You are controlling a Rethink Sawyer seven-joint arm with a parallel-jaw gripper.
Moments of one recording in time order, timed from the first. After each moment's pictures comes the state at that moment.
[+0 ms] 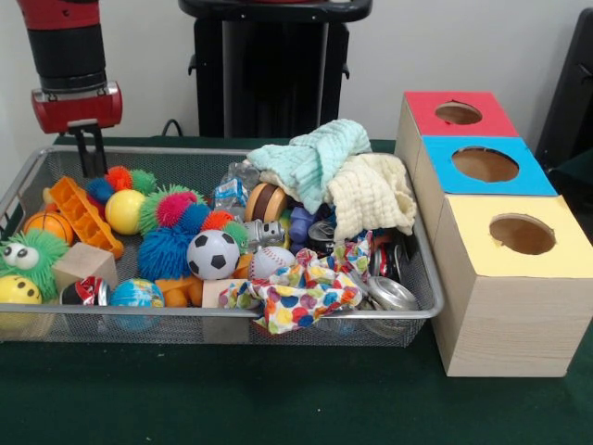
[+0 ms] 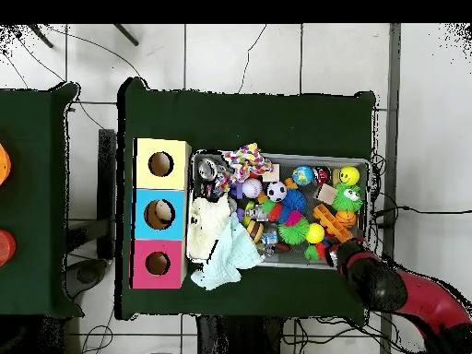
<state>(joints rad) -1.13 -0.61 0.43 1.90 -0.60 0.30 1.08</state>
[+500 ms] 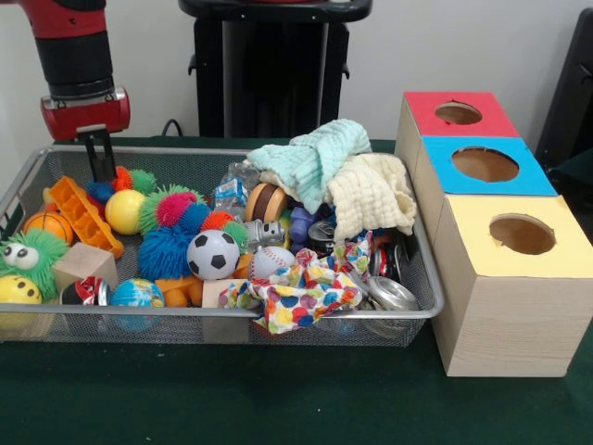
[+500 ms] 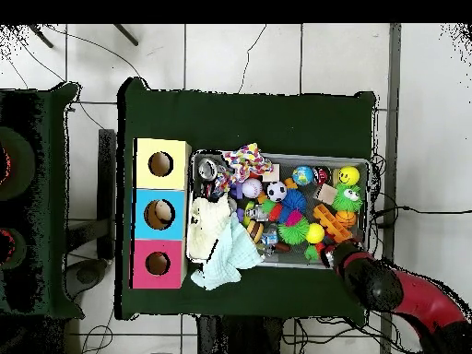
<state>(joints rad) -1.14 -0.58 0.43 1.90 -0.60 0.30 1.08</state>
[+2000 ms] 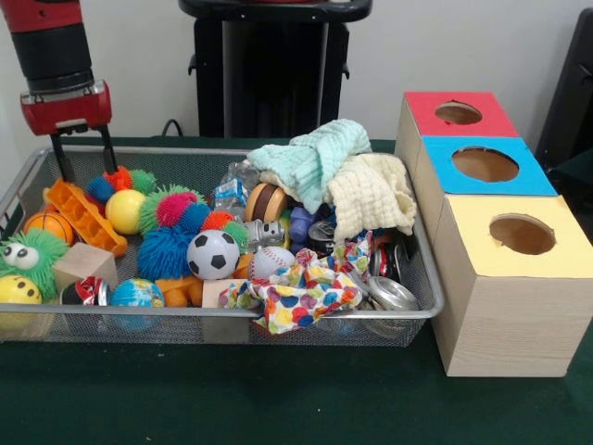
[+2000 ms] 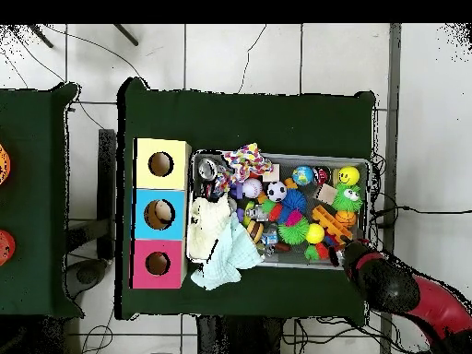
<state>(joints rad) -1.23 -0.58 0.51 1.90 -0.56 0.34 1.08</state>
